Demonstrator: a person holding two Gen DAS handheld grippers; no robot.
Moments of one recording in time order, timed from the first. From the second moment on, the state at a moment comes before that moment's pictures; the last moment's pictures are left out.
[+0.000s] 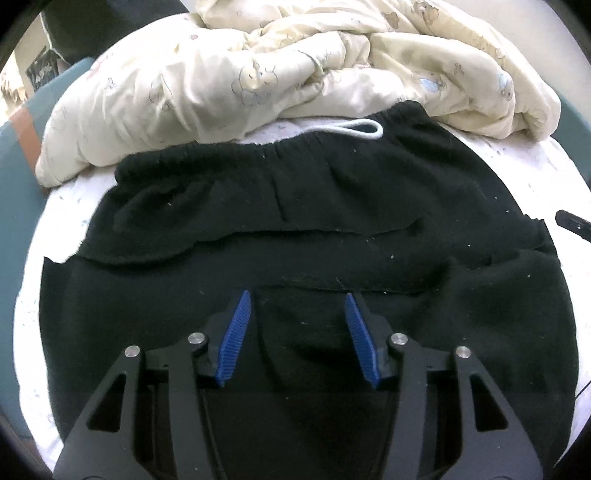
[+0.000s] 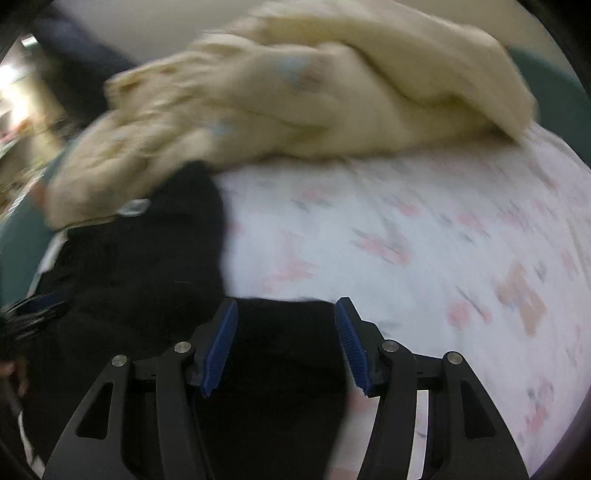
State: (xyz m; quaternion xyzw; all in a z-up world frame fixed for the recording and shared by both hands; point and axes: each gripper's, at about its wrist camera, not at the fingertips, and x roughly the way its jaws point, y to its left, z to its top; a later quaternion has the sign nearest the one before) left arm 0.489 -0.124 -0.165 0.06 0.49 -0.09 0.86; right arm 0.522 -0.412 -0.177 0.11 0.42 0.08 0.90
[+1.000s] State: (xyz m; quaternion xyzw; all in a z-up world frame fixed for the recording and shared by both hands) left arm 0.486 -0.110 -0.171 0.02 0.50 -0.08 0.86; right arm 0.571 -0.410 -0.185 0.21 0.46 0.00 0.86
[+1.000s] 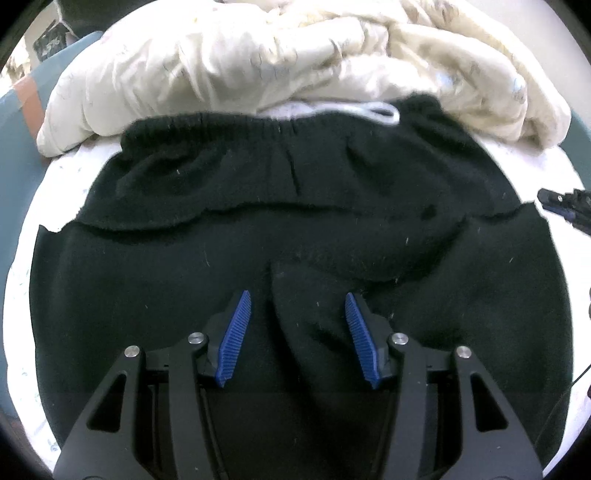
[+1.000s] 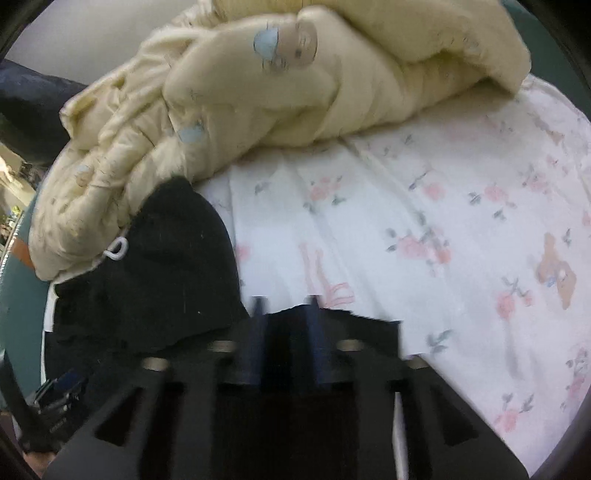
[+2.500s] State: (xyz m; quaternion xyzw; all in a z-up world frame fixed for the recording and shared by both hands) left arm 0.488 -0.064 -0.110 -0.04 0.34 -0.14 0.93; right arm 0.519 -0.446 -0.193 0.14 0.43 -0.01 0.89
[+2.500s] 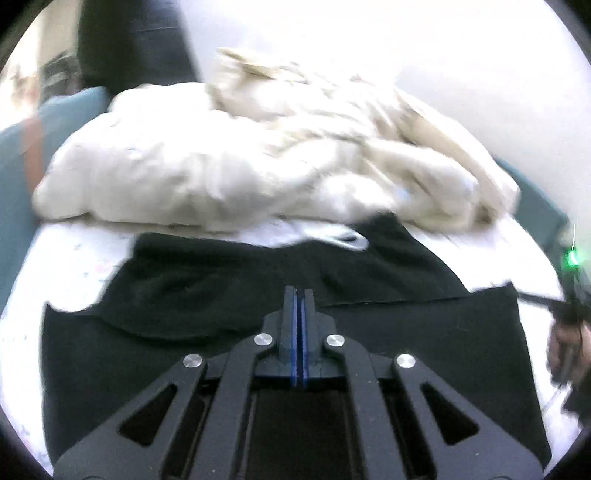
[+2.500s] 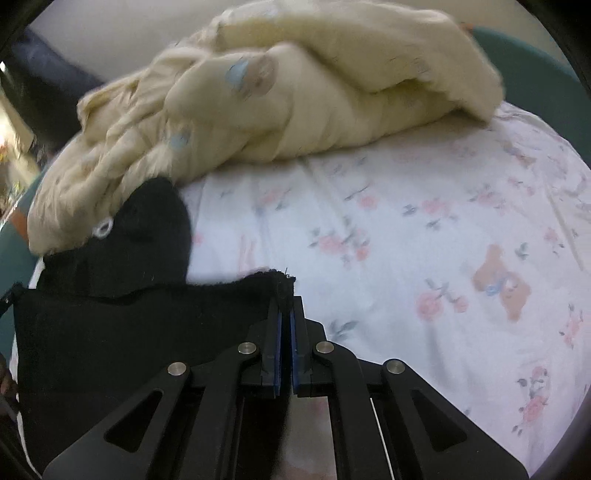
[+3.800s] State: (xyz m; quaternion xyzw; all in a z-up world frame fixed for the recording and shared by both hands) left arm 0.147 0.087 -0.097 -0.24 0.46 0.05 0.85; right arm 0.253 -0.306 -0.117 0.29 0.45 0.11 0.84
